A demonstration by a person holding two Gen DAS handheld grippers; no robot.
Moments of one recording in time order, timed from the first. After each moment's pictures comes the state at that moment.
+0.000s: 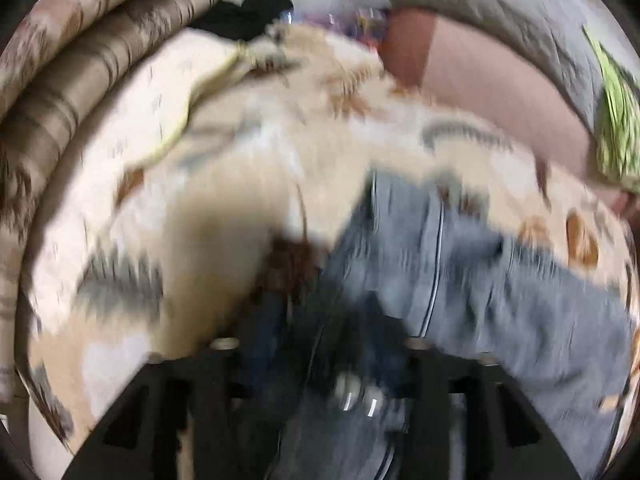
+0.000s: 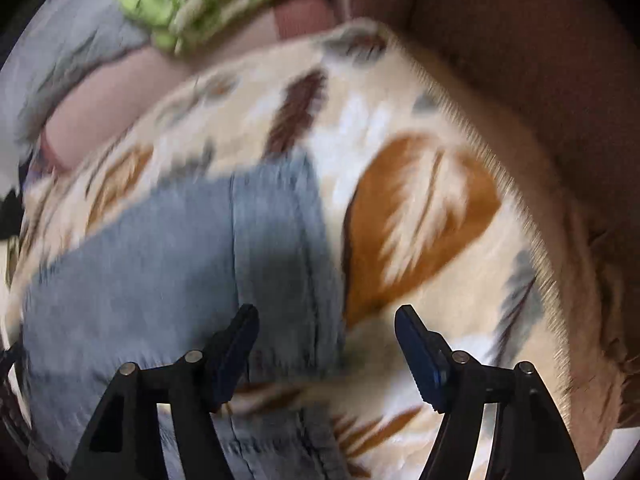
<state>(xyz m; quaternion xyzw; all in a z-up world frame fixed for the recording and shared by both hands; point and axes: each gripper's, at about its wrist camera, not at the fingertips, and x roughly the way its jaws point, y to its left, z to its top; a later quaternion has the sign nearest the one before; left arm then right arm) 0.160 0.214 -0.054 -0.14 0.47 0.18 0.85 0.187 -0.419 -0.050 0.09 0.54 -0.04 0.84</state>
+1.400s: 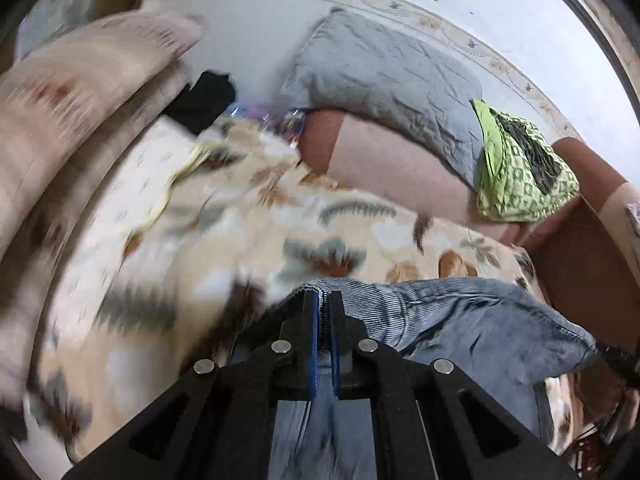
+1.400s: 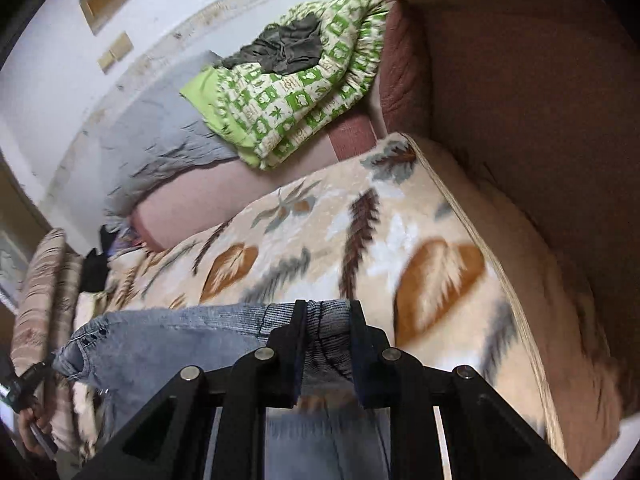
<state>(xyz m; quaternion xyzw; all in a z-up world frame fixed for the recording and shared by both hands) 0.035 0.201 0.052 -0.18 0.36 0.05 0.91 0.101 -0.435 0.063 0.18 0.39 0.04 0.90</state>
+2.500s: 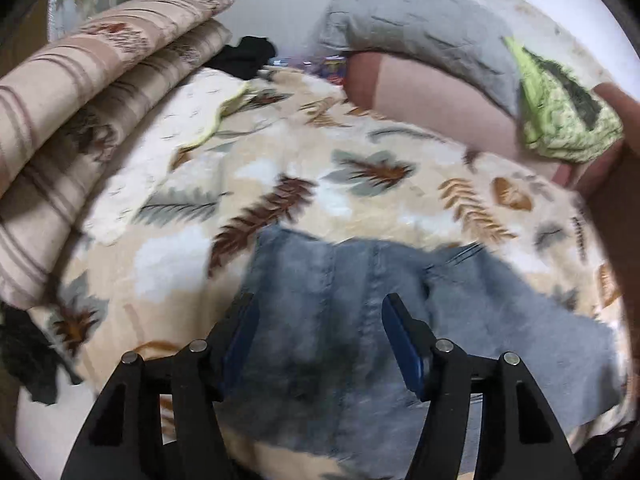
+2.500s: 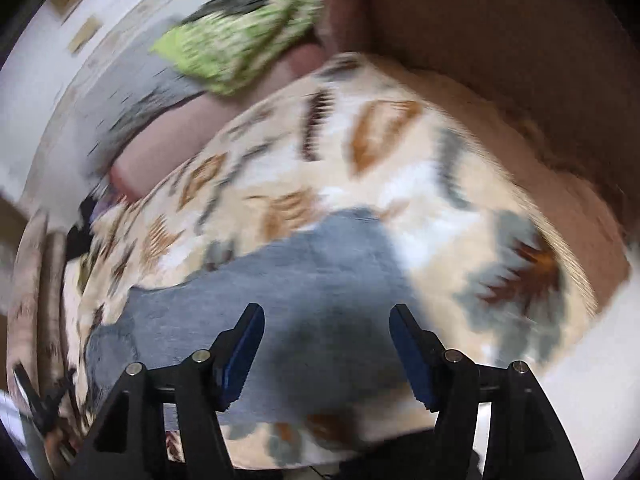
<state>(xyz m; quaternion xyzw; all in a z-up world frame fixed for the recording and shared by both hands) 0.007 0.148 -0.013 -0.12 0.41 0.12 0.89 0.013 -0.399 -0.004 0.20 0.47 0.01 0.86</state>
